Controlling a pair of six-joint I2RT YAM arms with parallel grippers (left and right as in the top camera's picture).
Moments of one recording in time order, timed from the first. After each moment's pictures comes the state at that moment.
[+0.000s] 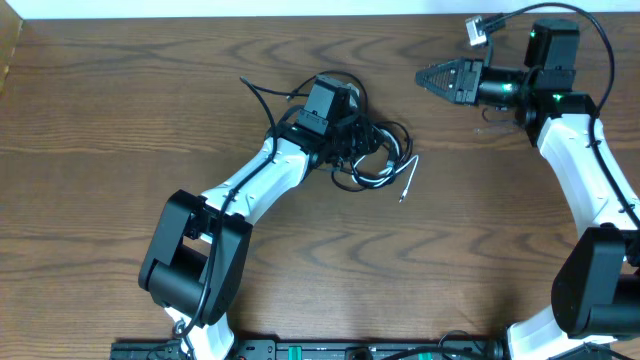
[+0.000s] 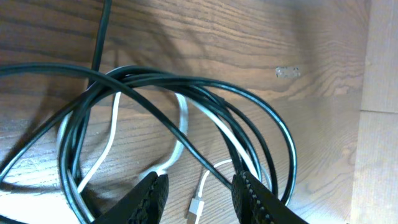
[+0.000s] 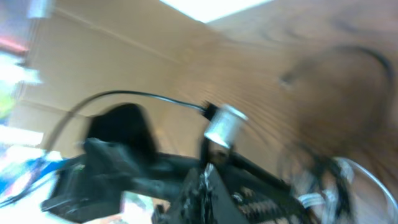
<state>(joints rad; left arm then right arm) -0.49 1.89 1.26 -0.24 0.44 -0.73 -0.01 1.74 1.35 -0.31 -1.12 0.43</state>
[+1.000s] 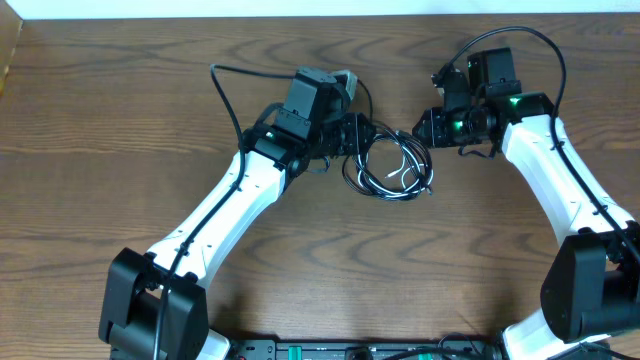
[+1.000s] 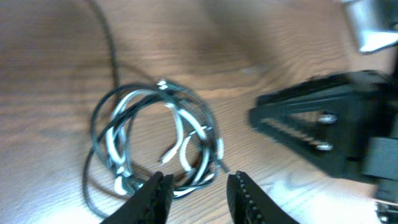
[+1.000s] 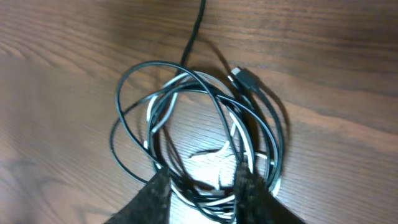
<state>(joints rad) -0.49 1.65 1.26 -0.42 0.37 -0.53 0.16 1.74 1.35 -0.73 -0.39 0.10</state>
